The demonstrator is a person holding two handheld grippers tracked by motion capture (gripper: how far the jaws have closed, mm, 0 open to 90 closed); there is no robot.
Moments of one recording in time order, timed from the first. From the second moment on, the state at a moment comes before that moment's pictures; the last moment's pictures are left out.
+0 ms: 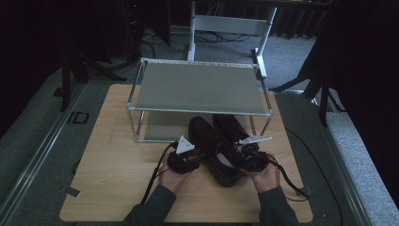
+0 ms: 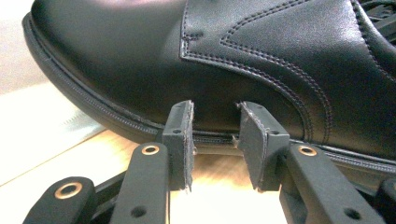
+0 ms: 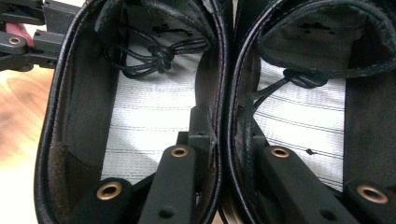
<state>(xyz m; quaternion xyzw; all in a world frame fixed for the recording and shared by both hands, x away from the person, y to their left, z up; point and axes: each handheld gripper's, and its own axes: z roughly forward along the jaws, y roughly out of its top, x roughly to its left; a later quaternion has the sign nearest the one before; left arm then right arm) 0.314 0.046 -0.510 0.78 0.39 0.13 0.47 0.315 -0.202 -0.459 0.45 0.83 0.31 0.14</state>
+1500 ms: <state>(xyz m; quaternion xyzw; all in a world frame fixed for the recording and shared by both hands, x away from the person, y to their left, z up) 0.356 0.042 -0.519 0.75 0.47 0.20 0.42 0.356 -0.167 -0.476 0.49 0.79 0.32 0.18</state>
